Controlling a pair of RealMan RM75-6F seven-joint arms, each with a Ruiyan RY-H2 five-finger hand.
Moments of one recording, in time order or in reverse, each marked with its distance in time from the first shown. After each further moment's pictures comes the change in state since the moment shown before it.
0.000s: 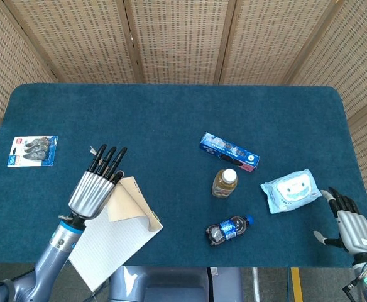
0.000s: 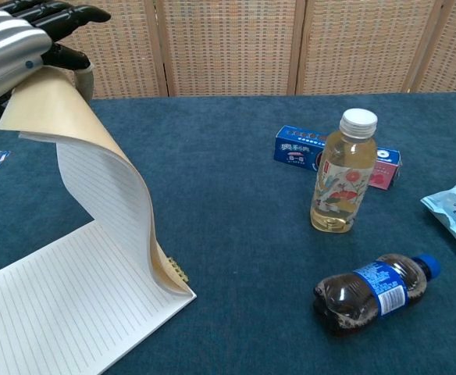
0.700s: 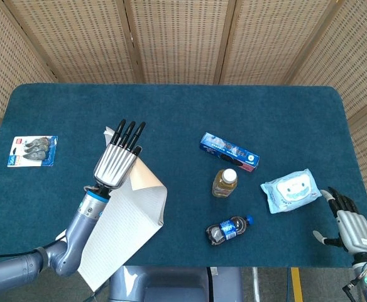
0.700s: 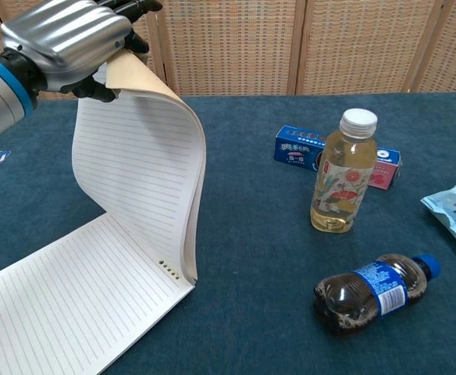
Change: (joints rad) left arm -0.222 -0.151 -0.135 0.195 -0.218 -0.100 0.093; right arm 0.003 0.000 0.000 0.002 -0.003 -0.009 0.022
